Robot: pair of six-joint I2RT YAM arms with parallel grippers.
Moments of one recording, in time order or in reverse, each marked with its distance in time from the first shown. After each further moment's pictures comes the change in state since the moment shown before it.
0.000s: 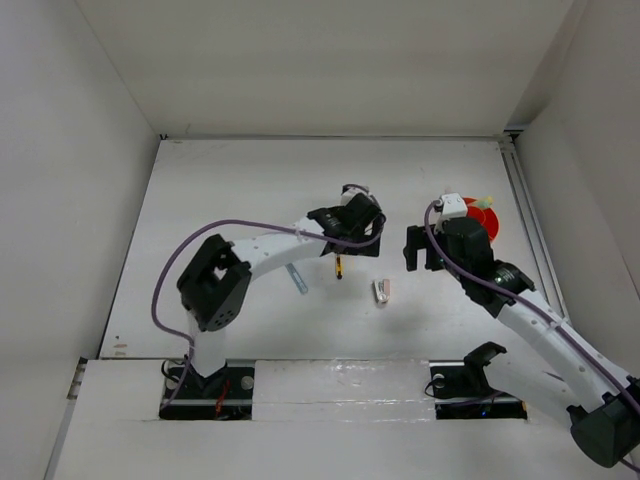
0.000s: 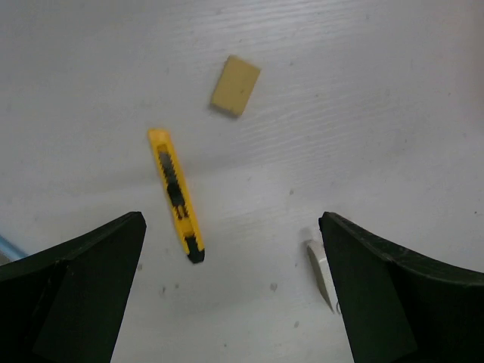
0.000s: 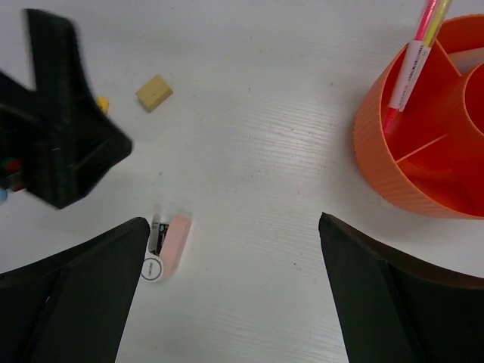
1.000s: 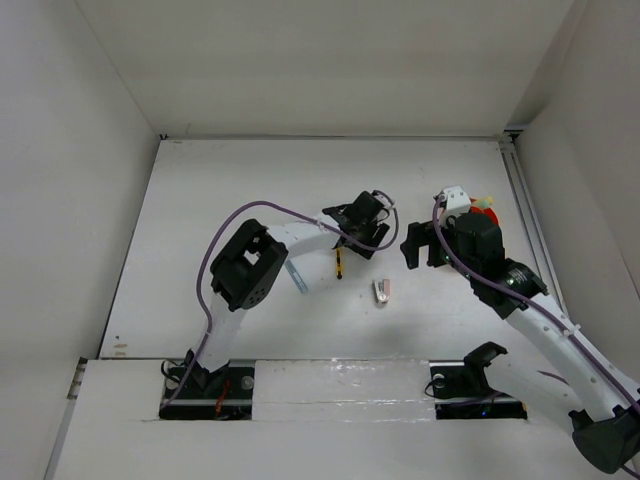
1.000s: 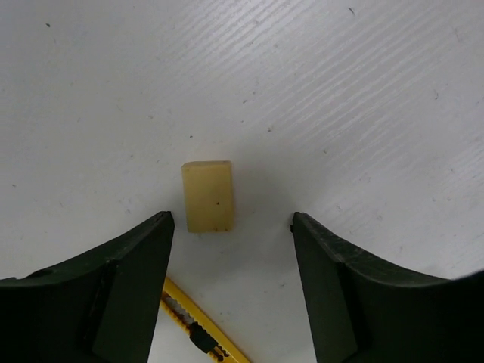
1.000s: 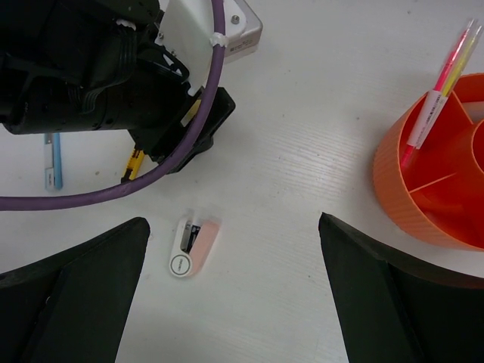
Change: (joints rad) left arm 0.065 0.300 0.149 0.177 0.179 0.555; right arm 0.000 -0.040 0.079 -0.035 -0.102 -0.042
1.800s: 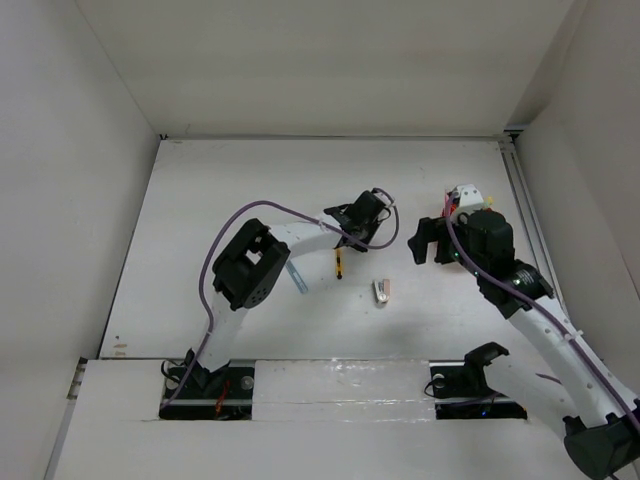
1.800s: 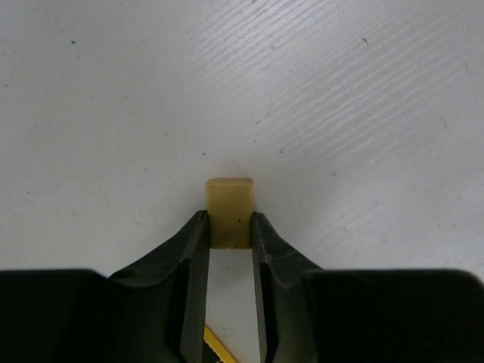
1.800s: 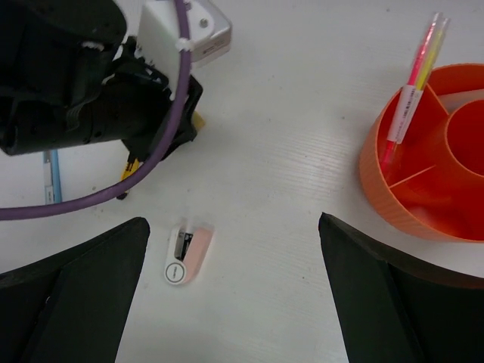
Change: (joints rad) left arm -0.002 0.024 0.027 0.019 -0.045 -0.021; right arm -0.090 -0.017 -0.008 0.006 -0.061 0.013
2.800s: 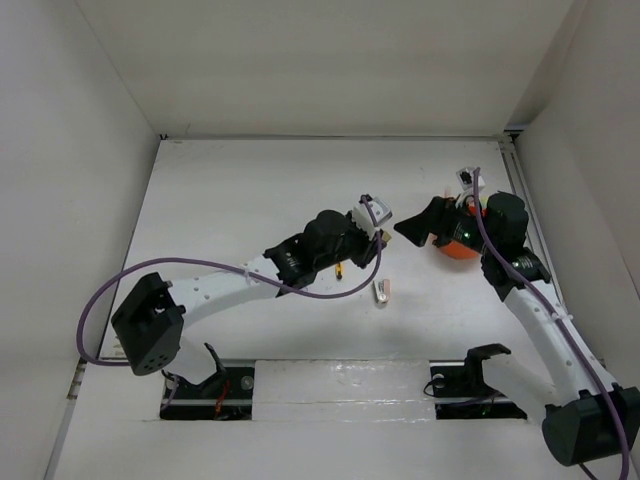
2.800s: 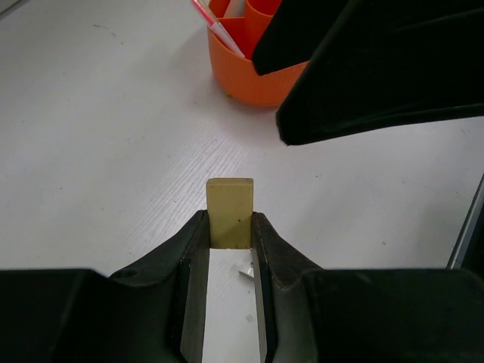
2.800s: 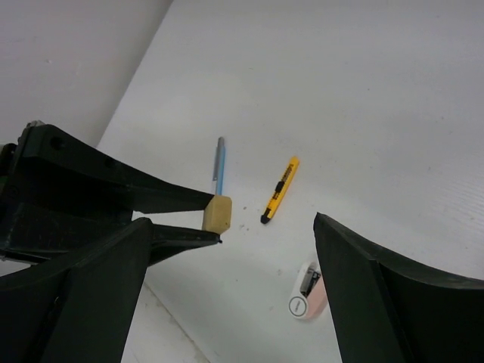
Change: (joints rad) left arm -0.145 -0.689 -0.553 0.506 0.177 0.095; right arm -0.246 0.091 -0.013 0.275 -0.647 0.264
